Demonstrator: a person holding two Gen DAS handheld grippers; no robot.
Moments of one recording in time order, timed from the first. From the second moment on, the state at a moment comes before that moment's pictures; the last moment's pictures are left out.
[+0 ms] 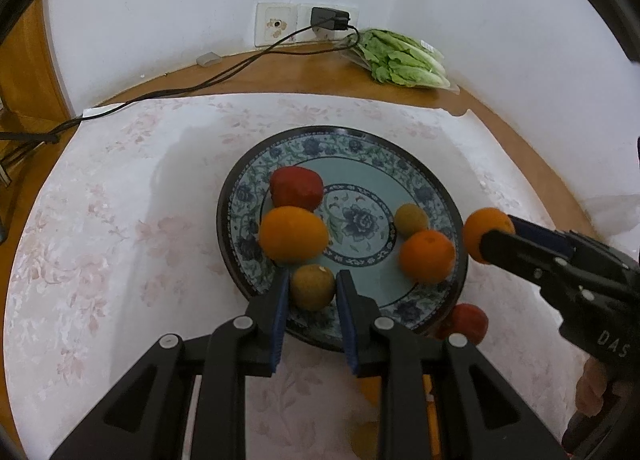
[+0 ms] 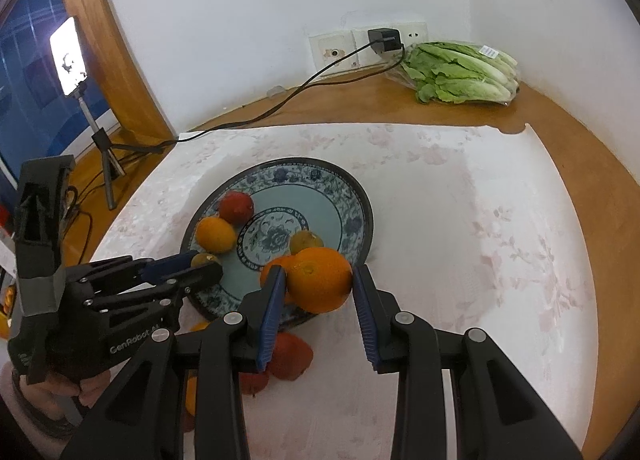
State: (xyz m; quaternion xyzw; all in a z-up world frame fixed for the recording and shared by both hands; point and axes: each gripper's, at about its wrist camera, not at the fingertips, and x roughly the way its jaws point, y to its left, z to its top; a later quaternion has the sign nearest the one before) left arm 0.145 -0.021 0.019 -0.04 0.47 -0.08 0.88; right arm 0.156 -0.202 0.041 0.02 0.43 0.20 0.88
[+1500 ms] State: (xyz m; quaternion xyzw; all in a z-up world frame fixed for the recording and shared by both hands) left arm 0.120 -0.019 0.040 -0.05 0.46 -0.10 0.88; right arm 0.143 -0.211 0.042 0.04 0.41 0.19 0.89
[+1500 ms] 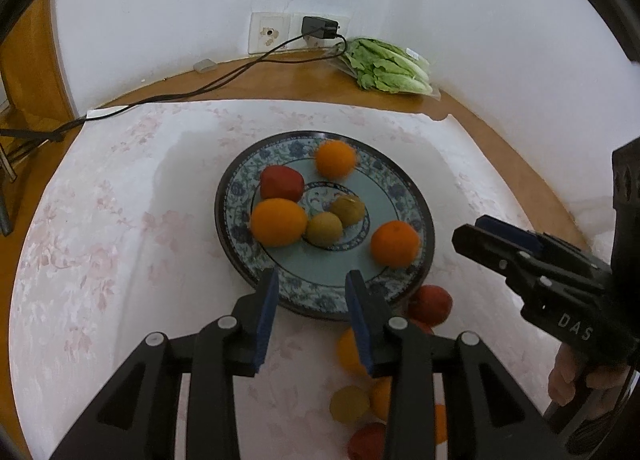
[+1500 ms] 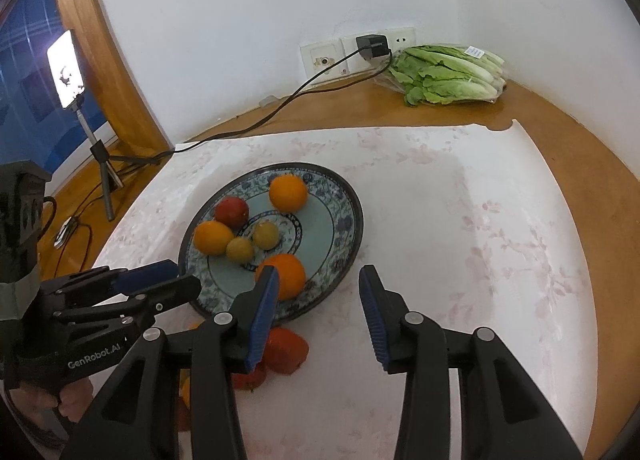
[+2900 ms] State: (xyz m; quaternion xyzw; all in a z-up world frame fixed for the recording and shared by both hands) left arm 0.090 -0.046 0.028 -0.06 0.48 -0.13 0.87; right arm 0.096 -0.226 0.024 0.06 0.45 0.18 0.87
